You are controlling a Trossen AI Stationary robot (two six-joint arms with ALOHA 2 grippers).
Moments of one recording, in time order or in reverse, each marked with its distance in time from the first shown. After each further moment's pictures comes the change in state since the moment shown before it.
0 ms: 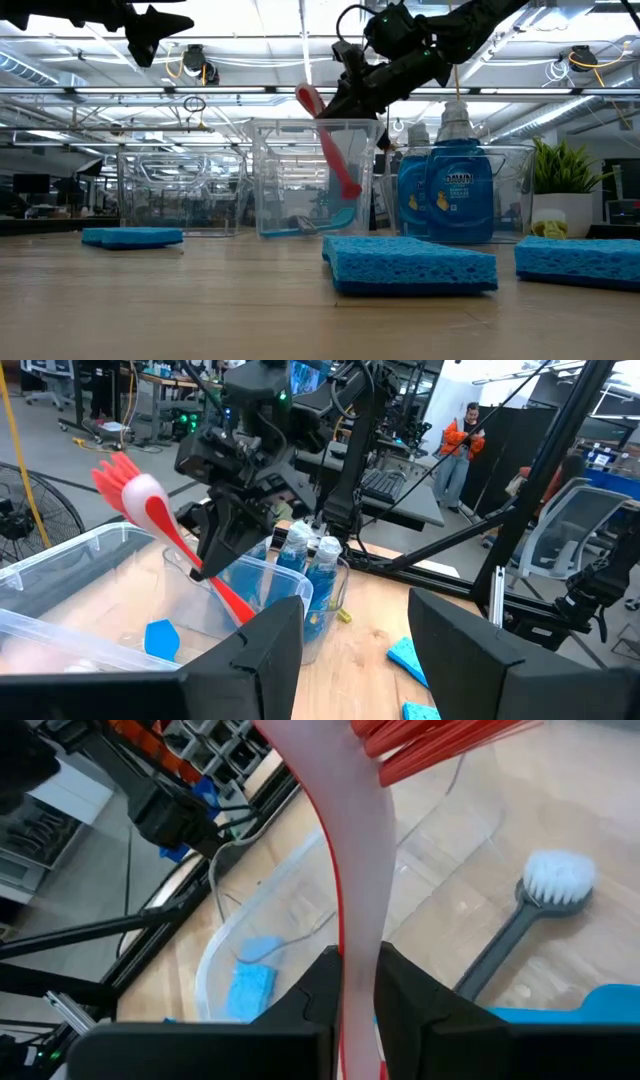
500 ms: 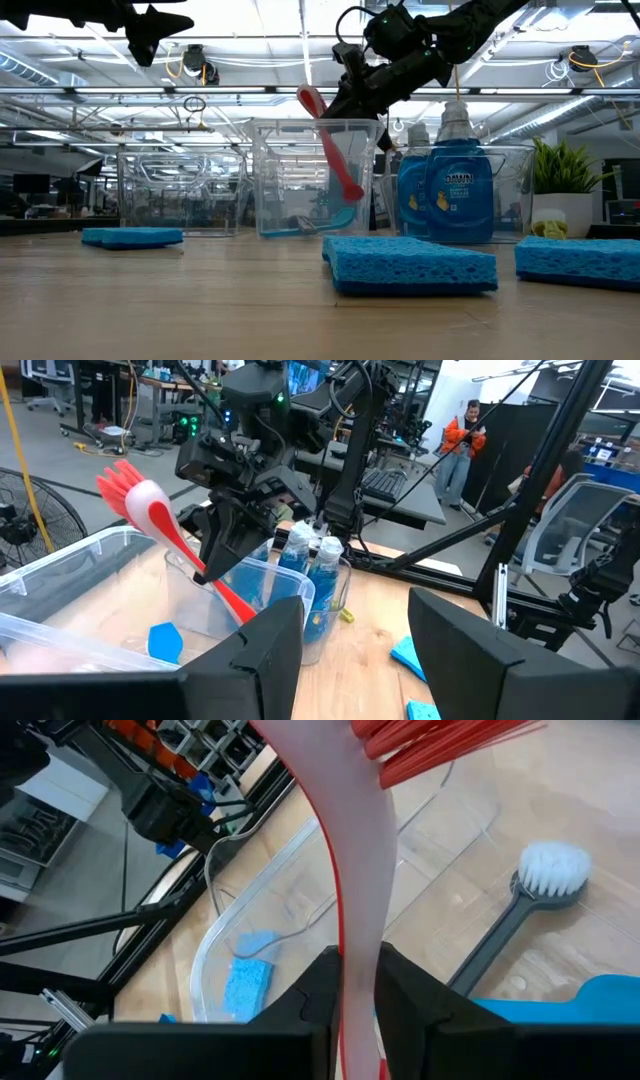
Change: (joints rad) left arm 0.000 0.000 0.000 0.000 0.000 0.019; right arm 0.001 0.000 0.000 -0.021 -0.001 -0.001
